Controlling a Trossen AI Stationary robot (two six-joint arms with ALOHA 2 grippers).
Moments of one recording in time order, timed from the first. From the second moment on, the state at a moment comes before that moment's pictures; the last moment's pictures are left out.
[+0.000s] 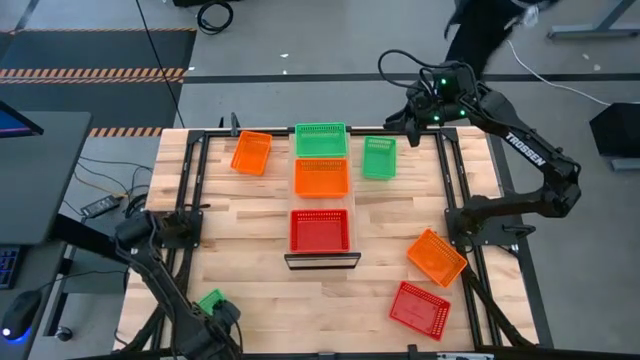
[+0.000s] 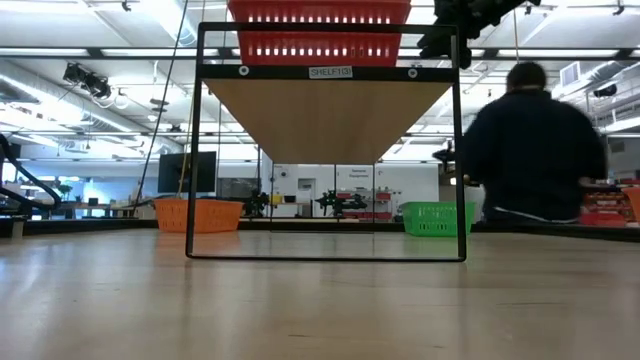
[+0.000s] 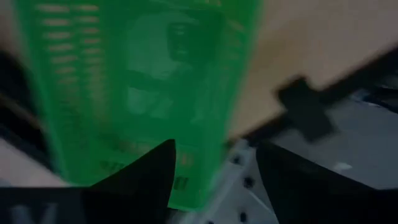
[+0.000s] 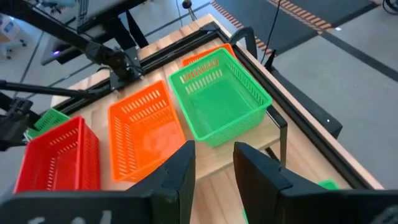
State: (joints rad) left arm -1.01 1.92 1.49 -1.15 0.19 -1.84; right arm -0.81 1.17 1.35 -0.77 -0.57 0.00
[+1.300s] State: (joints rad) left arm -0.83 1.77 1.33 -1.07 0.11 -1.51; right arm -0.70 1.17 1.35 -0.77 -0.57 0.17
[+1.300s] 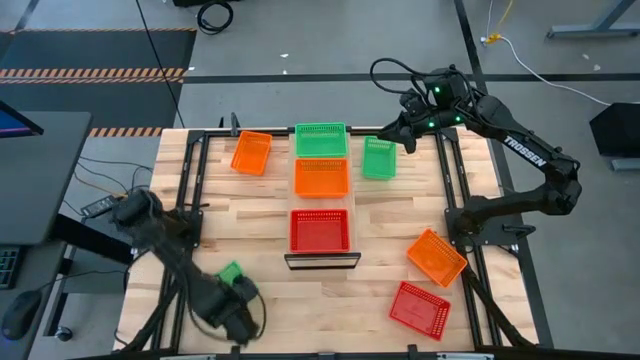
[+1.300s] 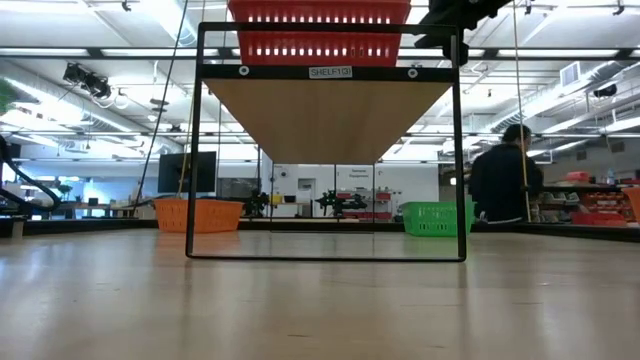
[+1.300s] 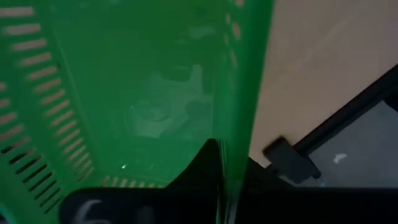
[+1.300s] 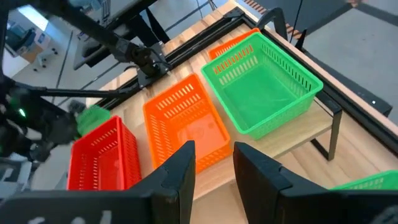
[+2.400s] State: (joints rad) left arm 0.36 1.53 1.86 -1.28 -0.22 0.30; right arm -0.70 1.18 1.35 -0.72 -0.49 0.23
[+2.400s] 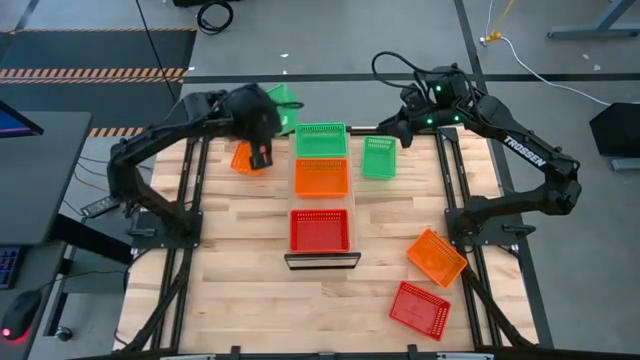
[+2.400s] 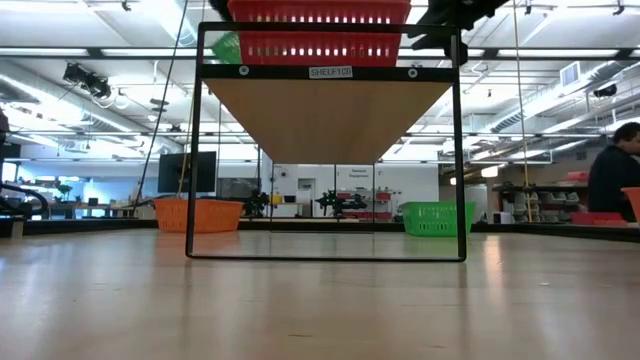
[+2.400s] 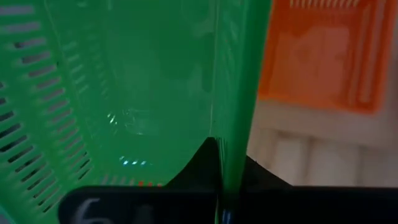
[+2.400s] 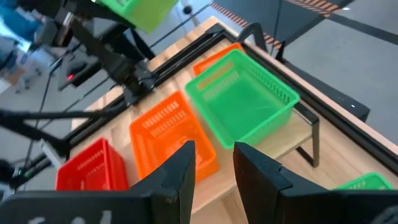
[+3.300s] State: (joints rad) left arm 0.40 1.83 1.98 -1.04 0.04 0.32; right arm -0.70 1.18 1.35 -0.71 -0.44 0.34
